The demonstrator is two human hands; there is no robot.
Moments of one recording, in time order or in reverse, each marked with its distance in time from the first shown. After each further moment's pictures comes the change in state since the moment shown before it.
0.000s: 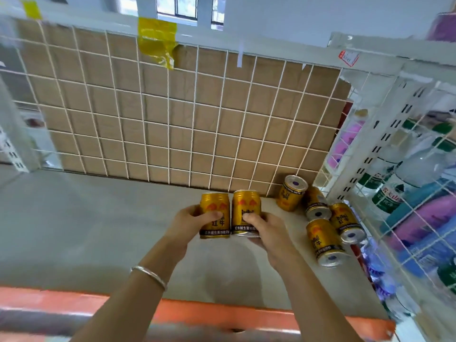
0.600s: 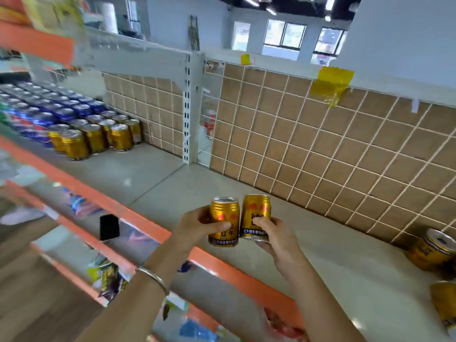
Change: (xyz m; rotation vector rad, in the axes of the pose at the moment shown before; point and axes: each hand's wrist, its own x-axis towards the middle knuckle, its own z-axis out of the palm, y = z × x) left_hand -0.126 -0.015 -0.236 0.011 0.329 0.175; right_hand -0.061 -0.006 0.238 -0.046 -0.316 -0.011
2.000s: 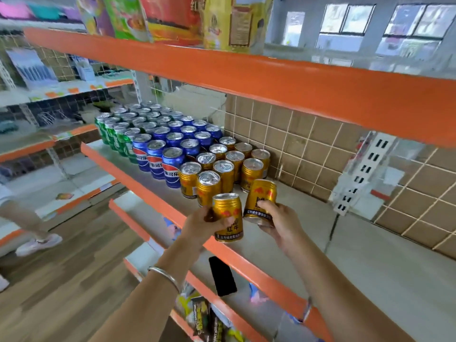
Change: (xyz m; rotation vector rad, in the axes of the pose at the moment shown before) left_hand 0.138 -0.029 -0.436 0.018 0.287 -0.043; right_hand 0.176 -0.029 0.466 0.087 -0.167 0.082
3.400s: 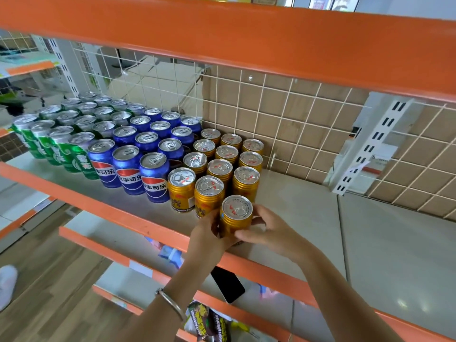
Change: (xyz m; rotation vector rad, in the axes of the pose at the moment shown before) left_hand 0.057 -0.029 -0.033 0.298 -0.167 0.229; right_hand 0.002 0.021 0.053 -0.585 -0.191 -0.213
